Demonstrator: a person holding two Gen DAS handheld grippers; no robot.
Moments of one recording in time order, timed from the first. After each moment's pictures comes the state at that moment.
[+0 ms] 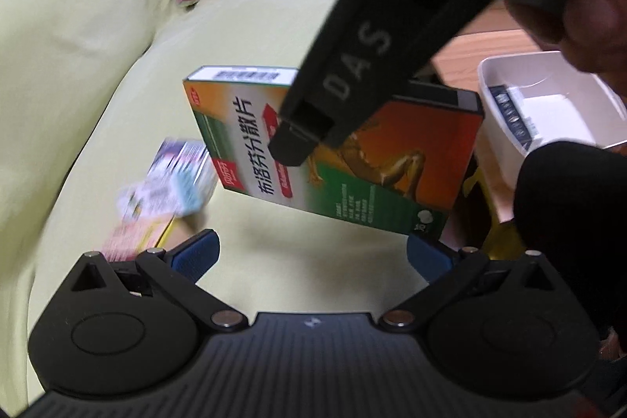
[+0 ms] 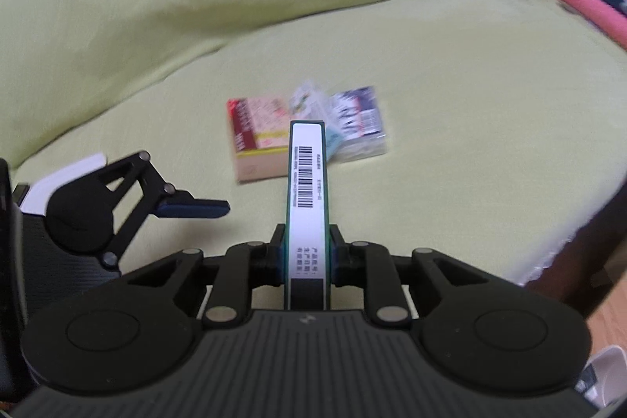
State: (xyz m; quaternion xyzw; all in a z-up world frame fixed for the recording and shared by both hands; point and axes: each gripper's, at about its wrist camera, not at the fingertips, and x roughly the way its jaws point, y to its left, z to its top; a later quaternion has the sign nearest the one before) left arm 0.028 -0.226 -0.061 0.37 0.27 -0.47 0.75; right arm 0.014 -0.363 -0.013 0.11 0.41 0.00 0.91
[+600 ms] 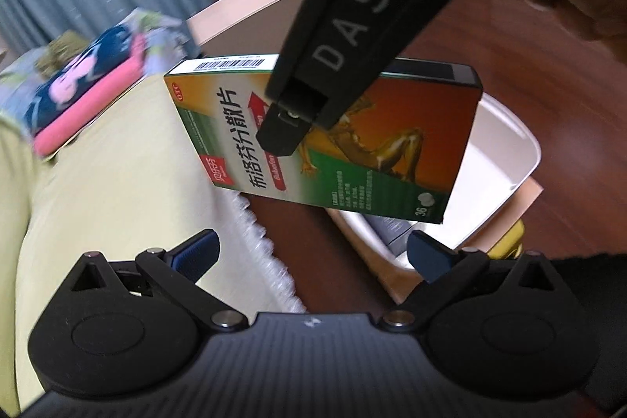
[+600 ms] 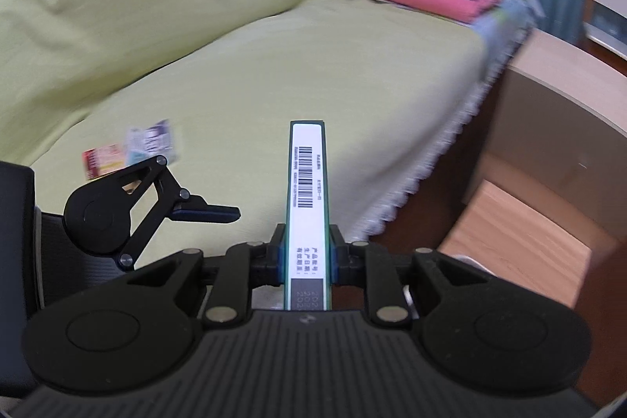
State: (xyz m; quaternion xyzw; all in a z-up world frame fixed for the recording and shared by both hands) left arm -0.090 -0.382 -0.068 0.43 0.16 -0.63 0.62; right arm -0.160 -0.487 0.012 0.17 0.36 -0.21 0.89
